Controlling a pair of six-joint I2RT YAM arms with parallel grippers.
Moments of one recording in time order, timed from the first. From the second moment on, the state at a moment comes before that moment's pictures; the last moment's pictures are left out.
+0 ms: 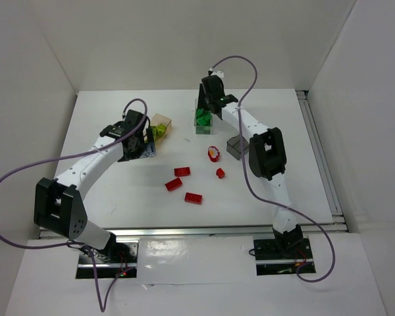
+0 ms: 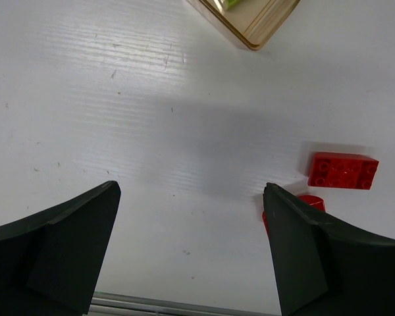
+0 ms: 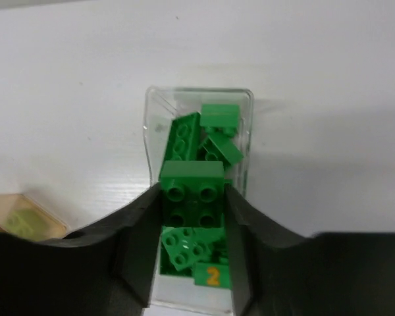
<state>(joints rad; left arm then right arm) -0.32 1.48 1.22 -0.81 -0.26 -0.50 0.45 2.35 2.10 -0.35 0.26 0.38</state>
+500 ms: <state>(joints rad) -0.32 1.49 1.22 -0.82 -0.28 -0.50 0.47 2.09 1.70 -0.26 0.30 0.36</state>
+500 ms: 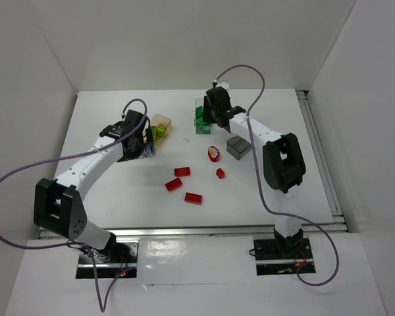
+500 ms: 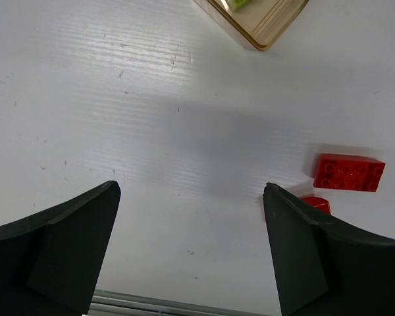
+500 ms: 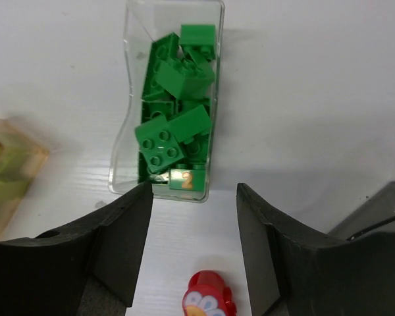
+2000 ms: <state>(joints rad) -0.32 1.48 1.21 -0.81 -0.22 -0.50 0.63 1.73 1.04 -0.40 0.25 0.48</state>
